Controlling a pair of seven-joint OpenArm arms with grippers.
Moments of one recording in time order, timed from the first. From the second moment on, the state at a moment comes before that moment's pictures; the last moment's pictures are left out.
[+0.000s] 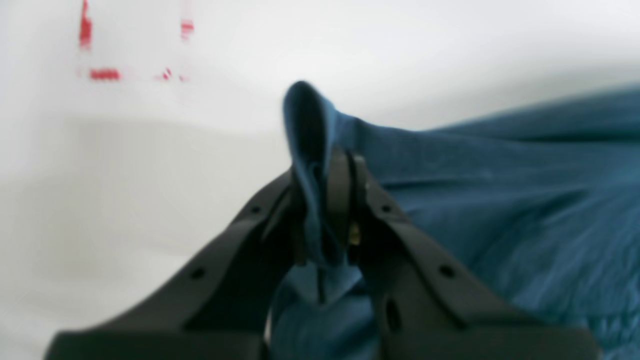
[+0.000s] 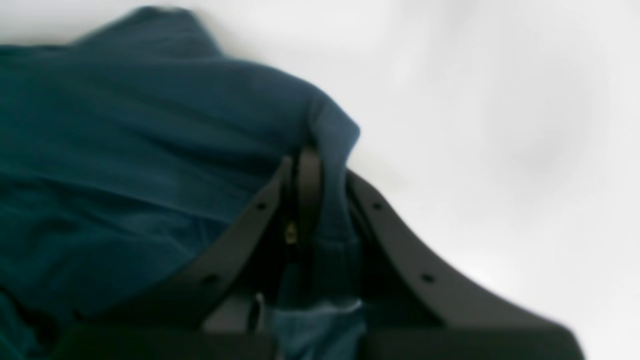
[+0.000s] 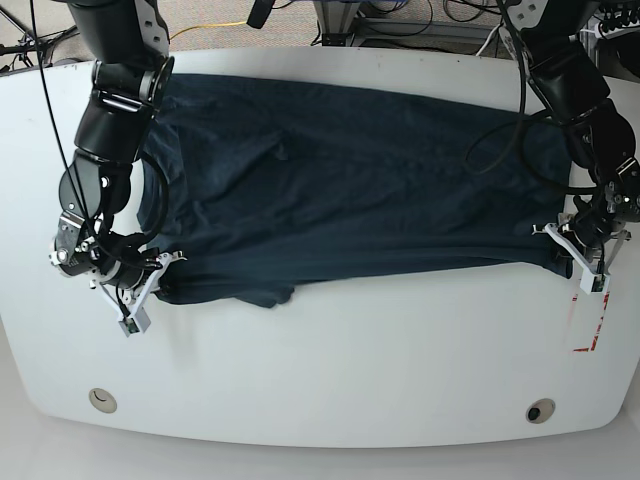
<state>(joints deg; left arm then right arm) -14.5 -15.7 -32.1 79.2 -10.9 -37.5 55.1 24.0 14.8 18.5 70.4 17.6 41.1 -59.9</state>
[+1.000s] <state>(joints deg) -5.8 -15.7 -32.0 79.6 -10.5 -41.5 54.7 -5.2 13.1 28.4 100.8 33.2 41.1 -76.5</state>
